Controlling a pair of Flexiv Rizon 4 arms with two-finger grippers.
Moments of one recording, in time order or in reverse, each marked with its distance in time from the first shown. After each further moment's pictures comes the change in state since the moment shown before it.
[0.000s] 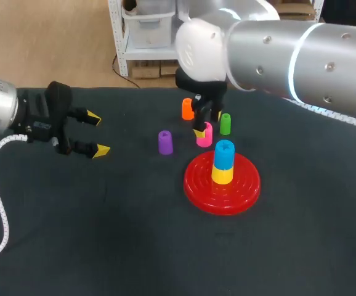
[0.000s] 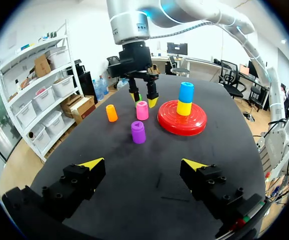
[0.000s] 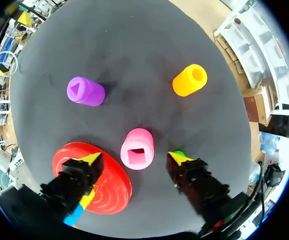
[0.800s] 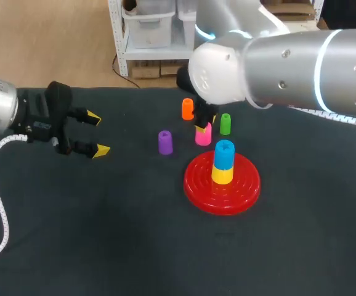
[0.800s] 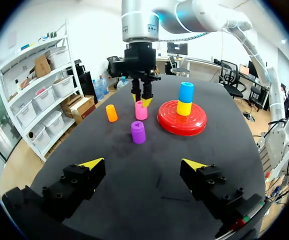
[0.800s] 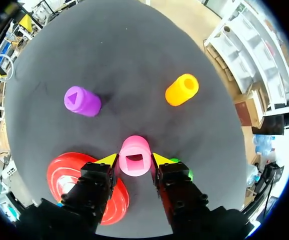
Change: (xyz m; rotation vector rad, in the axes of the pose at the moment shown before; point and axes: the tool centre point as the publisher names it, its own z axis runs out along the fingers) left arm 0.000 0.000 0.000 0.000 0.000 0.000; right arm -0.010 -0.004 -0.002 0.082 -0.126 0.012
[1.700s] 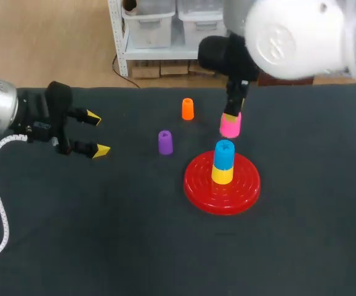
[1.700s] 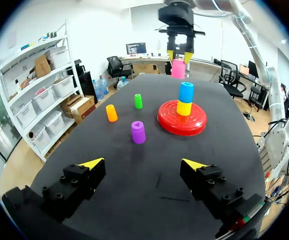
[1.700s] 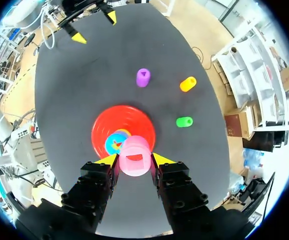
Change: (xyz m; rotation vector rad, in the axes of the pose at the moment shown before) left arm 0.000 0.000 0.000 0.000 0.000 0.000; right arm 0.090 0.072 -0.137 0.014 0.002 -0.177
